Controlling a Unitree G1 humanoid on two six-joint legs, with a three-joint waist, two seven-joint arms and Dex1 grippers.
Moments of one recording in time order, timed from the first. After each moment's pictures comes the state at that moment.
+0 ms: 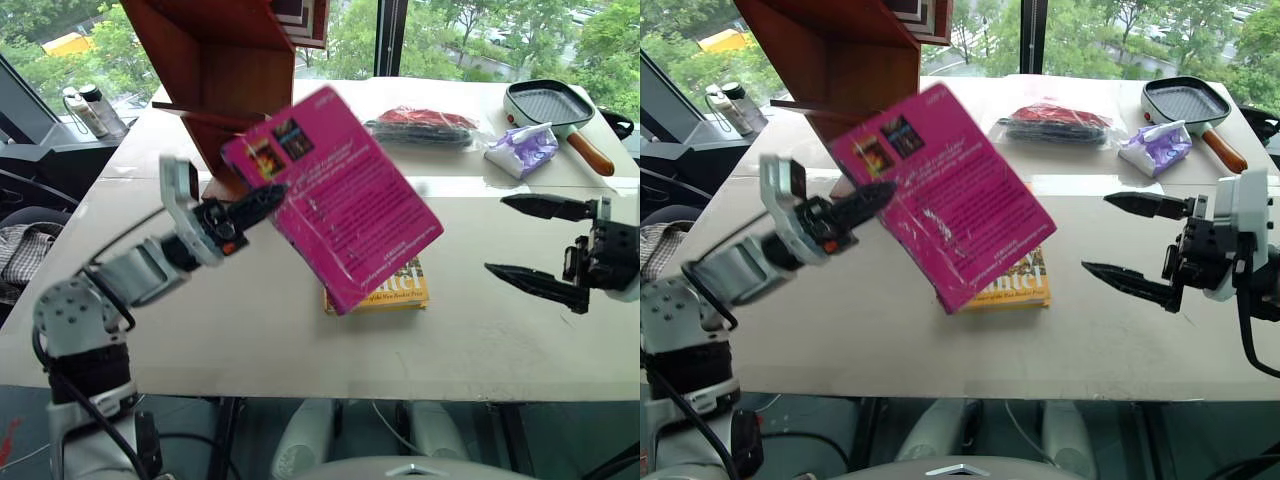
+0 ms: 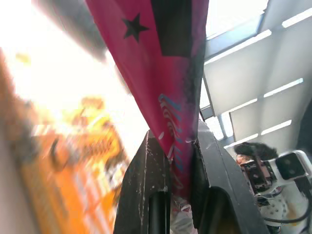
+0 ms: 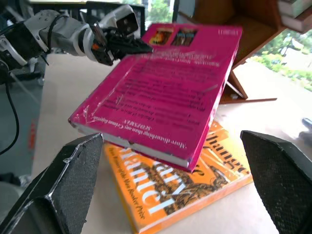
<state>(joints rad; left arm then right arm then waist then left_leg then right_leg) -0.44 0.68 0.40 -0.12 -1.72 1.10 -0.22 -0.12 -0.89 -0.47 -0.54 0.92 0.54 1.00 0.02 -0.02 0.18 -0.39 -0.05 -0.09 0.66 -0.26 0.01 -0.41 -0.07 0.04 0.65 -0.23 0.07</state>
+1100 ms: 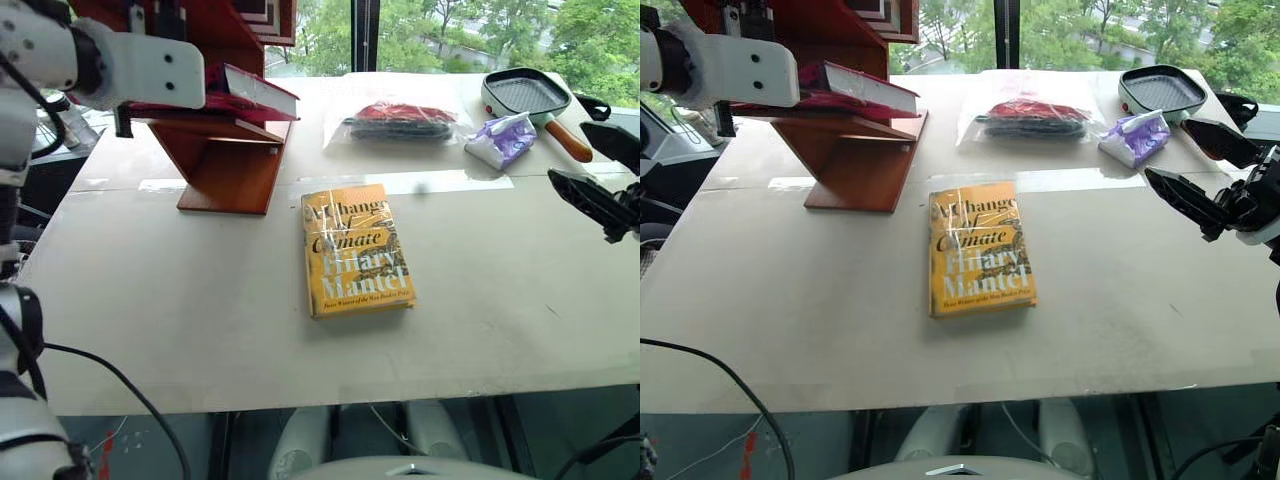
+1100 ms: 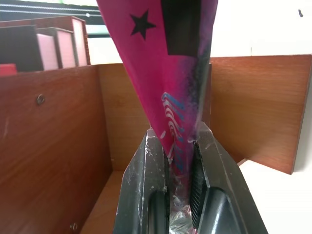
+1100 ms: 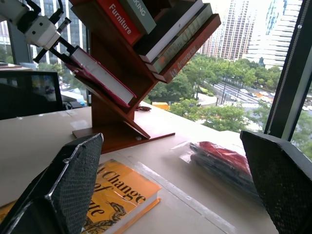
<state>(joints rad) -1.24 1.17 -0.35 0.33 0.28 -0.06 -1.24 -0.28 -0.78 -0.52 -0.22 0.89 0.41 0.97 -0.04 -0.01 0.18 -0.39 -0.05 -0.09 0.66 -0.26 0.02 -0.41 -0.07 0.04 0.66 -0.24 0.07</state>
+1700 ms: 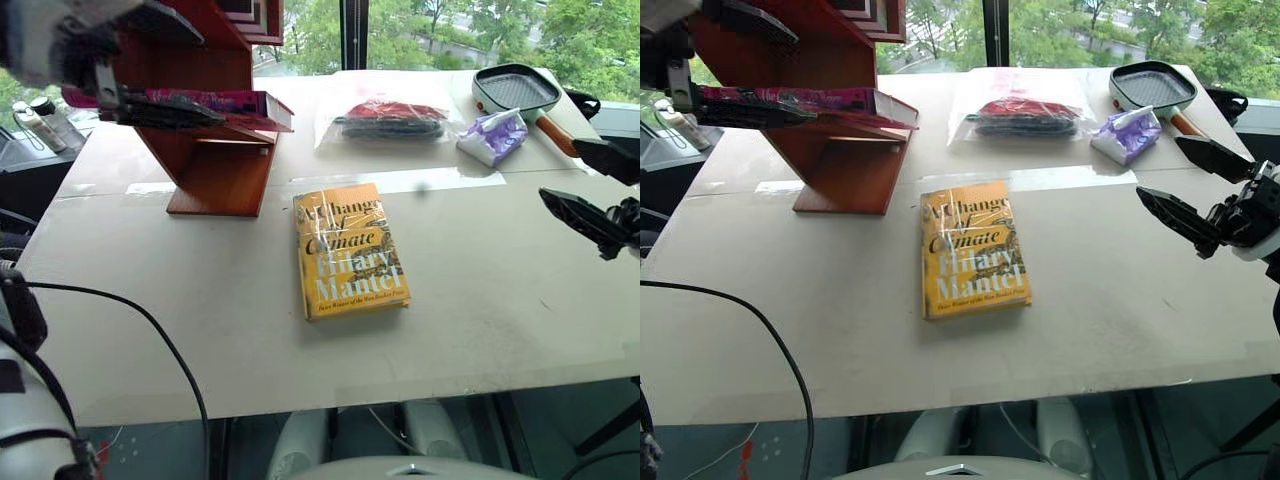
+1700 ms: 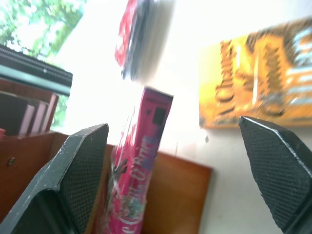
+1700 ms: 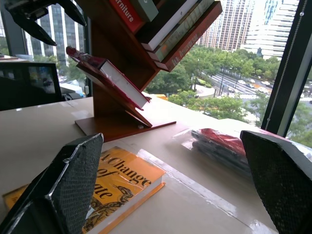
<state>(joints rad) -1.24 1.16 0.01 -0.04 -0.13 0.73 -1.59 -0.20 -0.79 -0.53 -0.30 0.90 0.42 0.97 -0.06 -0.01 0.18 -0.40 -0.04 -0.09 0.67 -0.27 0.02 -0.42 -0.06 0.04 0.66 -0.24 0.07</state>
